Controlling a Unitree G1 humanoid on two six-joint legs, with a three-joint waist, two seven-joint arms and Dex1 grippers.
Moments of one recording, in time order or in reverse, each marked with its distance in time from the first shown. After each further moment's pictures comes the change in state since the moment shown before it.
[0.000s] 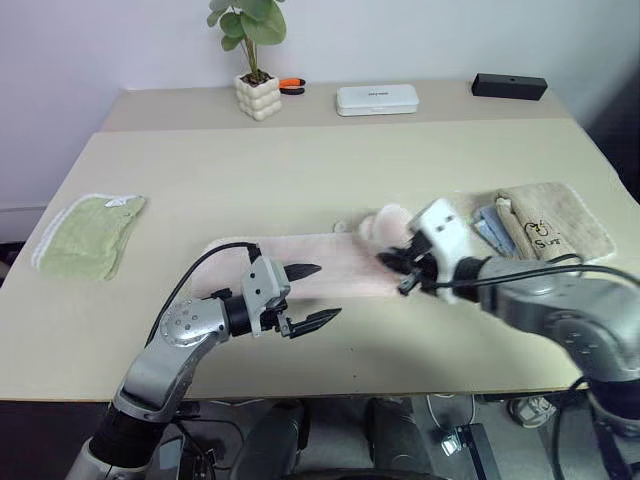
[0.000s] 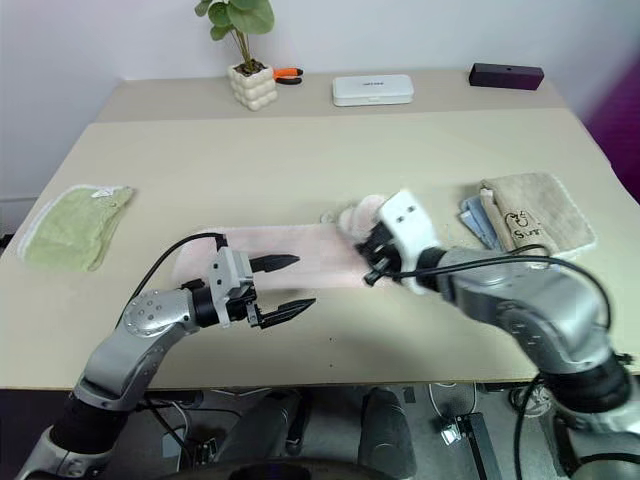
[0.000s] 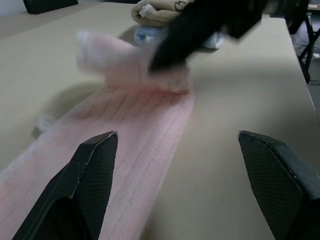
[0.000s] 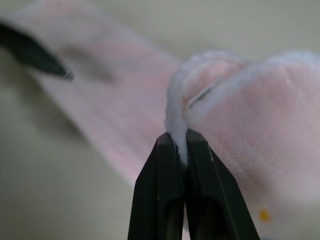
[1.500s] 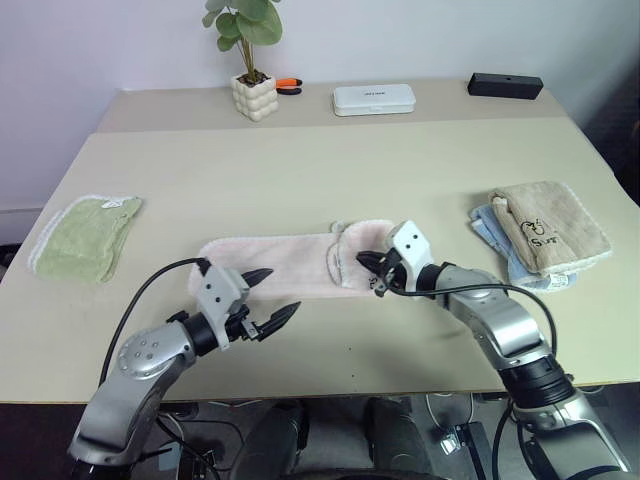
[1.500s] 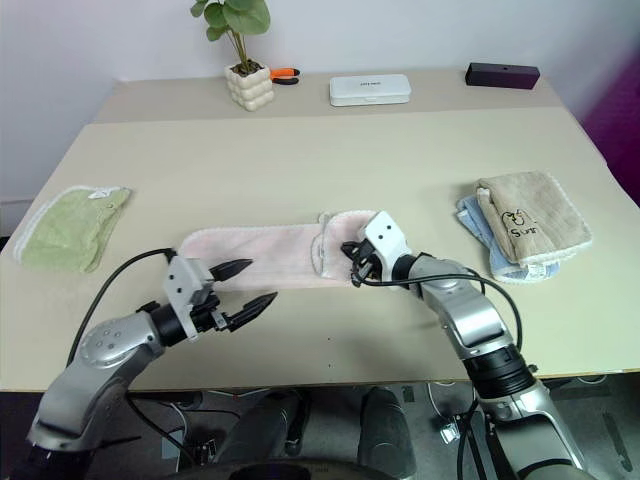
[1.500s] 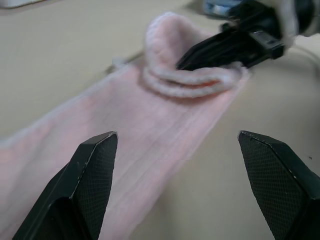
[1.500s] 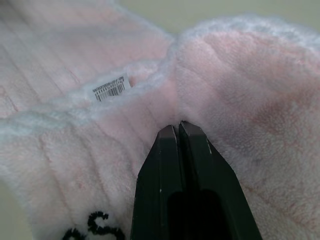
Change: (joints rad) left arm 0.258 0.010 0.216 -0.146 -0.074 0.112 0.197; right arm 0.056 0.244 -0.047 0.434 -0.529 -0.538 0.415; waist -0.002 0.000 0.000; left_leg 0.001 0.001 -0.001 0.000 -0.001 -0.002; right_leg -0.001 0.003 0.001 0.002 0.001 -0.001
